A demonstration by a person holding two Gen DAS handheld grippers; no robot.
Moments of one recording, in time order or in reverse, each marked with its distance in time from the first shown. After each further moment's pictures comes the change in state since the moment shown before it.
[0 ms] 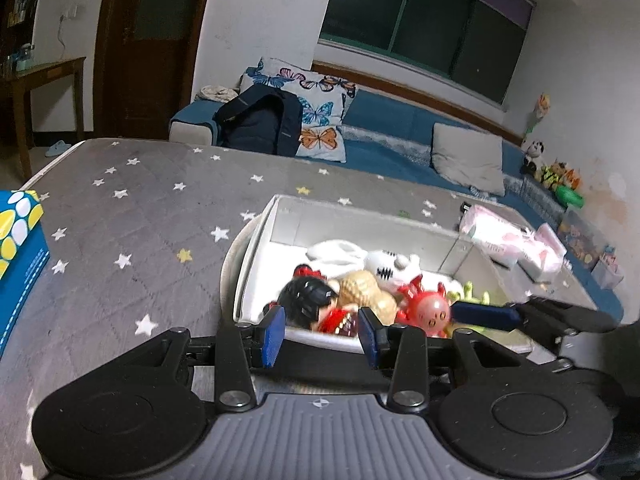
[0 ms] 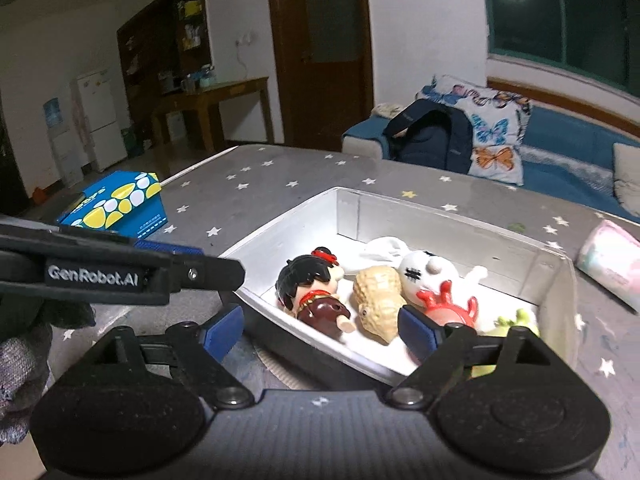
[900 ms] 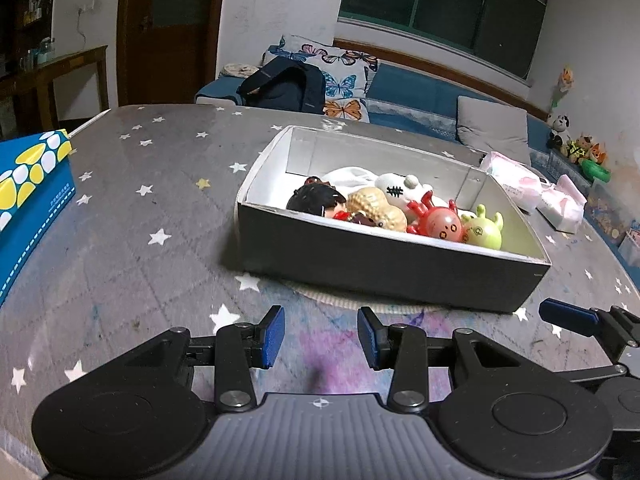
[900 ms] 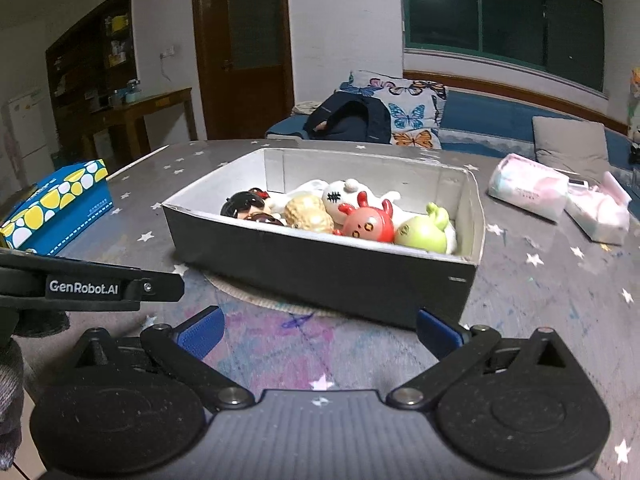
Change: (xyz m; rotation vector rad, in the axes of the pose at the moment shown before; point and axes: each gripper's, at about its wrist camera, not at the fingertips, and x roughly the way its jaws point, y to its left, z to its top) left arm -0.008 -0.019 -0.068 0.004 0.042 0.090; right arm -0.042 0.003 -0.079 0.125 -0.024 -0.216
